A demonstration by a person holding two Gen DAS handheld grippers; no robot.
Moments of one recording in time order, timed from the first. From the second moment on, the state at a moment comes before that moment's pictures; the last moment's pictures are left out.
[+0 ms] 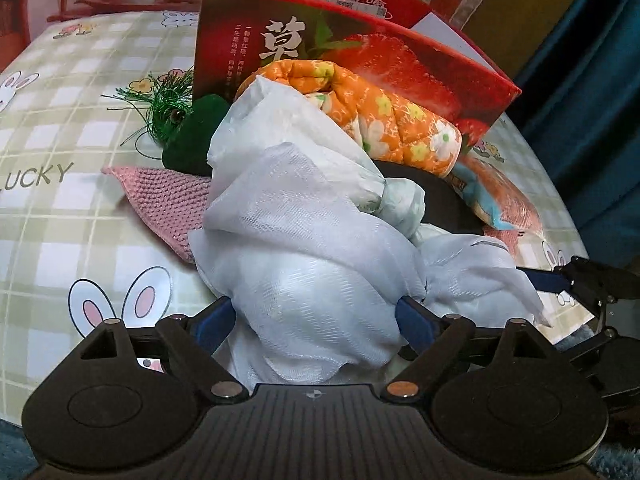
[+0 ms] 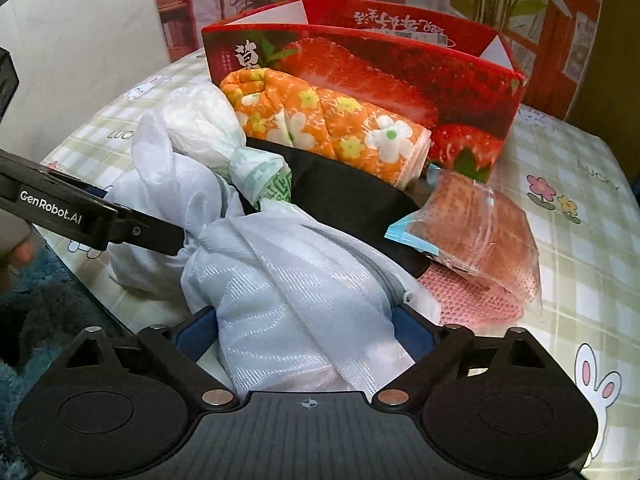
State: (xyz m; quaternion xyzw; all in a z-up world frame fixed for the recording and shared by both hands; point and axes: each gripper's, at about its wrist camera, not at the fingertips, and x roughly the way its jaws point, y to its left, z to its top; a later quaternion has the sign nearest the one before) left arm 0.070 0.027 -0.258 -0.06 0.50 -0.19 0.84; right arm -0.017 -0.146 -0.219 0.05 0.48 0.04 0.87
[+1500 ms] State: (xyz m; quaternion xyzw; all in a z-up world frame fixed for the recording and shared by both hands) left arm 0.047 0.040 -0.138 -0.07 0.28 -0.20 0.93; right arm 0.008 -0.150 -0.112 0.05 0.31 0.11 0.94
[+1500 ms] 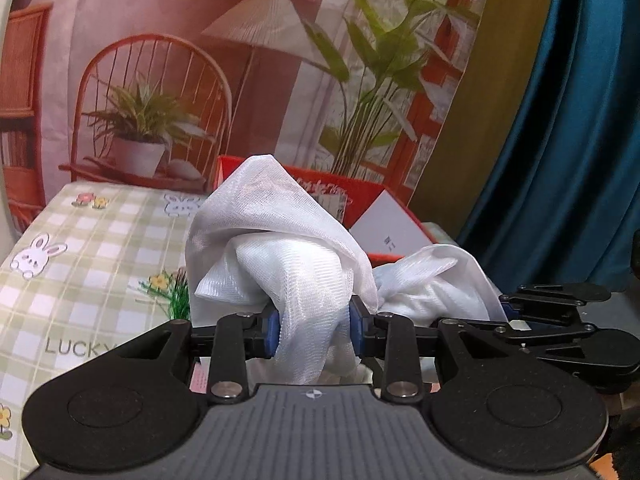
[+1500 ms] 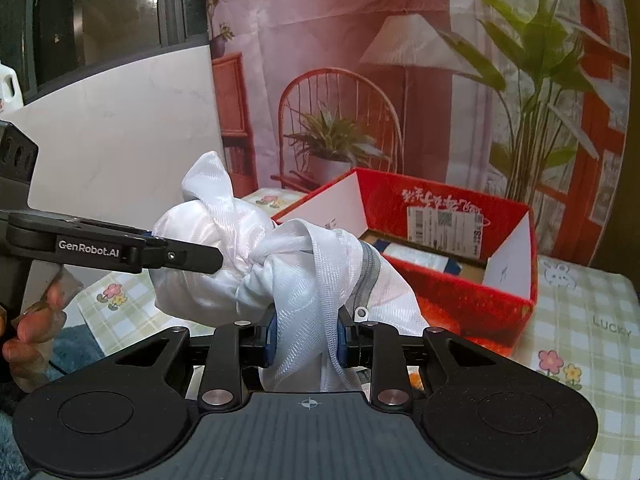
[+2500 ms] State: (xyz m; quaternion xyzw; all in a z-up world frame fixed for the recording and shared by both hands) left arm 0.071 0.034 -0.130 -0.06 0.28 -0.22 0.93; right arm 0.026 -0.172 -0.107 0.05 0.28 0.08 0.96
